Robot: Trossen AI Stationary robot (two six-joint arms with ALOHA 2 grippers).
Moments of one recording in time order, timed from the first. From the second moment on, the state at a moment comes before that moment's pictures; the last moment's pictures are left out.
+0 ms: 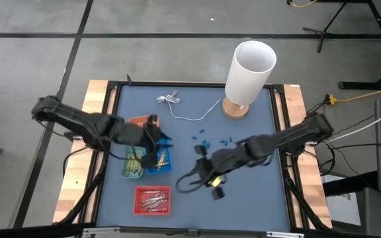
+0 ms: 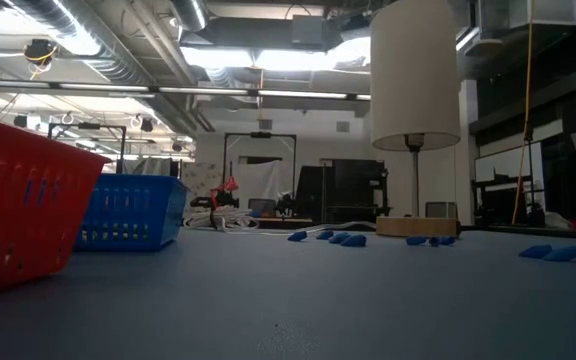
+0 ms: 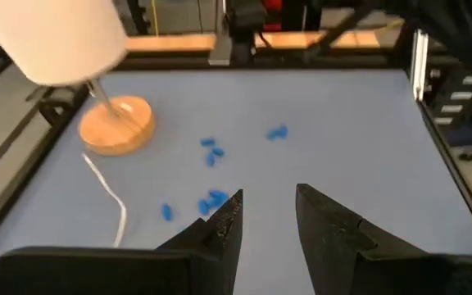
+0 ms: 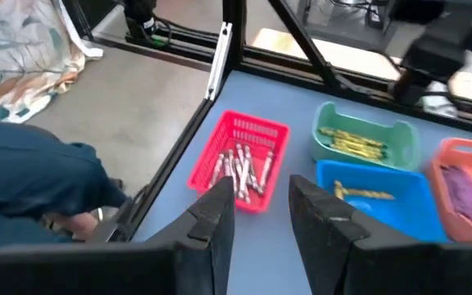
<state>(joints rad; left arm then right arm) -0.29 1.18 1.10 -0.45 -0.35 -0.17 0.40 1.69 1.62 -0.45 -0.01 0.00</state>
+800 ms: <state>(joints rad) -0.14 0.66 1.11 -0.67 -0.33 -0.07 0.40 1.03 1.61 -1.13 0.28 0.02</state>
